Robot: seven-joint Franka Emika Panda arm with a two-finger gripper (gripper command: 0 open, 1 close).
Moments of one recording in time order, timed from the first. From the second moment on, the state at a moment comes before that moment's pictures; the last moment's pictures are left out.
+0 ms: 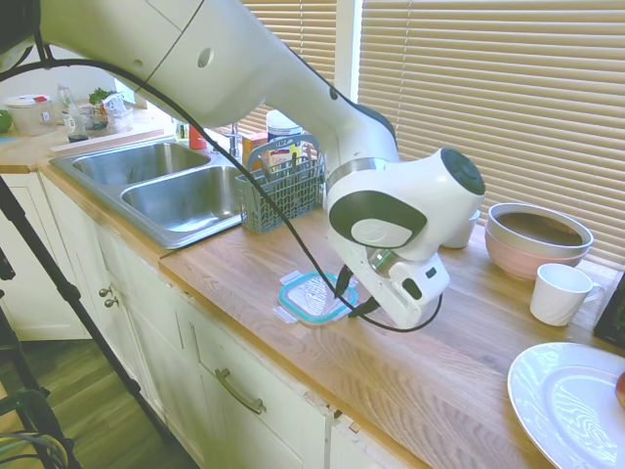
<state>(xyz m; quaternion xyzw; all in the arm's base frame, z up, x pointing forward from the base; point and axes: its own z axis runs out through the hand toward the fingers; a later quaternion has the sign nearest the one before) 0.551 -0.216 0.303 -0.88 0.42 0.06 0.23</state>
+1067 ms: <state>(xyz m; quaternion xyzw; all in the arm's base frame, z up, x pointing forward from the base) 0.538 -0.209 0.360 -0.89 0.42 0.04 0.19</state>
